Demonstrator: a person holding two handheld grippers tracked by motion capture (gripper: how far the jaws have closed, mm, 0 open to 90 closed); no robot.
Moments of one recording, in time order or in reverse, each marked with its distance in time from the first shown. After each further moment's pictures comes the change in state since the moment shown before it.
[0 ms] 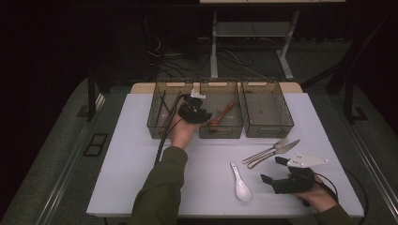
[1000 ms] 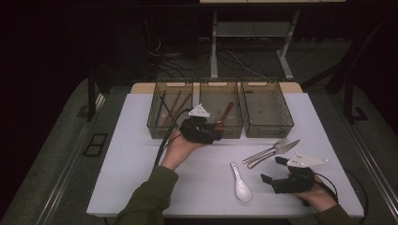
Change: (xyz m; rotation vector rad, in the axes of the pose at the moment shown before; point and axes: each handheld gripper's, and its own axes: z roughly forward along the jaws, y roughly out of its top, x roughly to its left) left arm -0.053 -0.030 -0.037 -0.052 -0.285 0.140; right arm -0.001 0.000 0.001 0.005 -0.006 0.001
